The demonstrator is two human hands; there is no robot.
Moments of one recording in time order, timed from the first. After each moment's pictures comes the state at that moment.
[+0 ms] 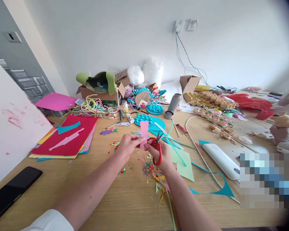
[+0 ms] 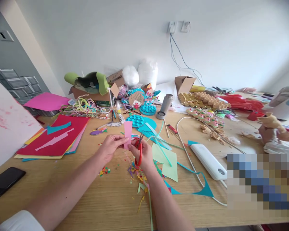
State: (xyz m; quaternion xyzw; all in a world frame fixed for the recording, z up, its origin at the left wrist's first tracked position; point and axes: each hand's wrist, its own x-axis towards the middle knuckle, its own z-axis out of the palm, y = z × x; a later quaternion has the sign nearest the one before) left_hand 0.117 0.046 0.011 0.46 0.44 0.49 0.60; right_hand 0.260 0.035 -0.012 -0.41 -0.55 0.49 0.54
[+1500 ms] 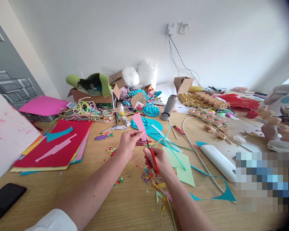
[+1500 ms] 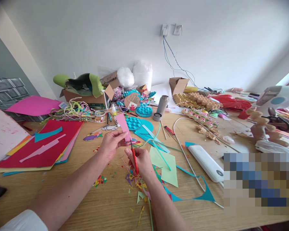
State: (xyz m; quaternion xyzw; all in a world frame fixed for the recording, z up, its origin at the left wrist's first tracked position) left_hand 0.132 0.078 0.017 0.38 0.40 0.57 0.61; right_hand 0.265 0.038 -0.021 -0.52 -0.55 0.51 0.40
